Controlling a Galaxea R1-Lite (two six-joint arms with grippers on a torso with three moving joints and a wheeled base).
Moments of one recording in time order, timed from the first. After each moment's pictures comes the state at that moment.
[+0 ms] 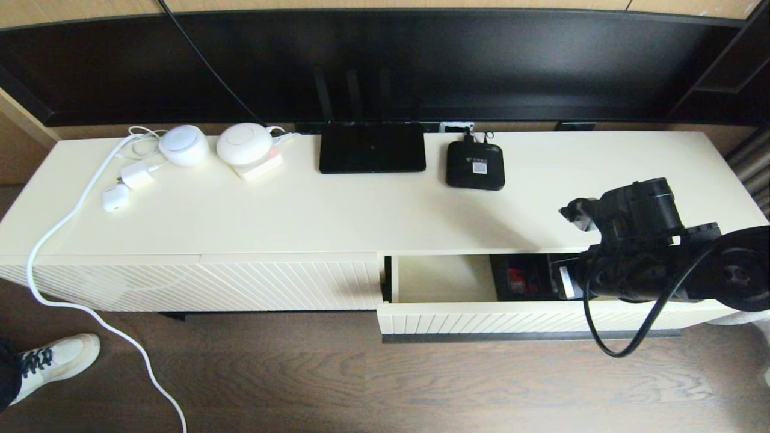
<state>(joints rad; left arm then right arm) 0.00 0.00 0.00 0.00 0.00 0.04 0.27 1.76 -1.02 -0.07 -0.13 0.06</state>
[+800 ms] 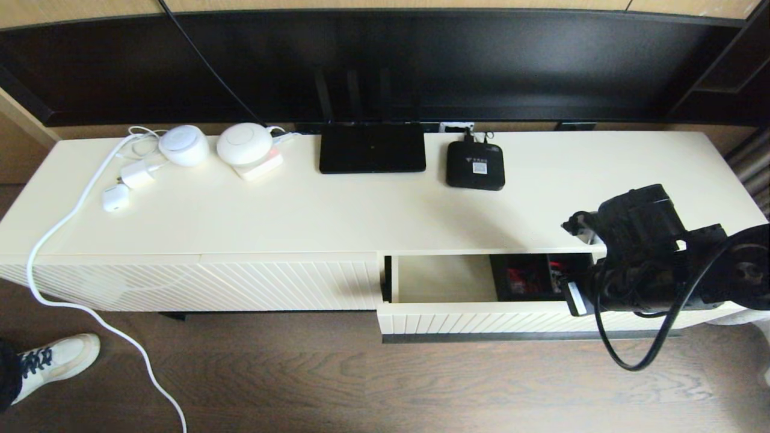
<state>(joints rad) 0.00 0.00 0.00 0.00 0.00 0.04 0.29 1.73 -1.02 0.10 -0.18 0.07</state>
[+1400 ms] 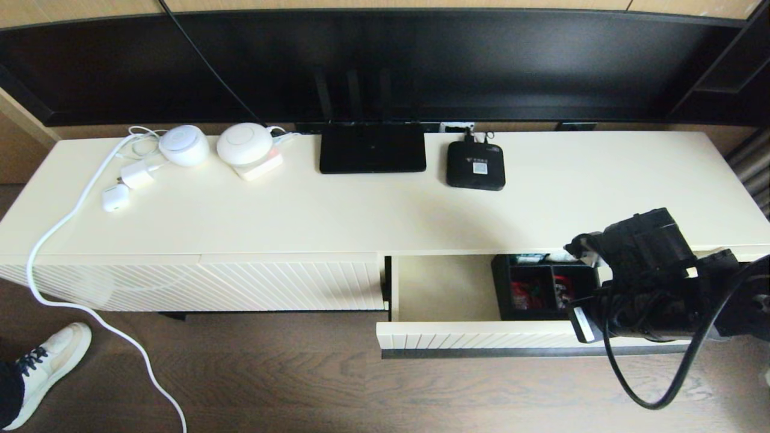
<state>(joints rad) 0.00 0.00 0.00 0.00 0.00 0.04 0.33 1.67 -0.85 0.09 -0.18 0.07</state>
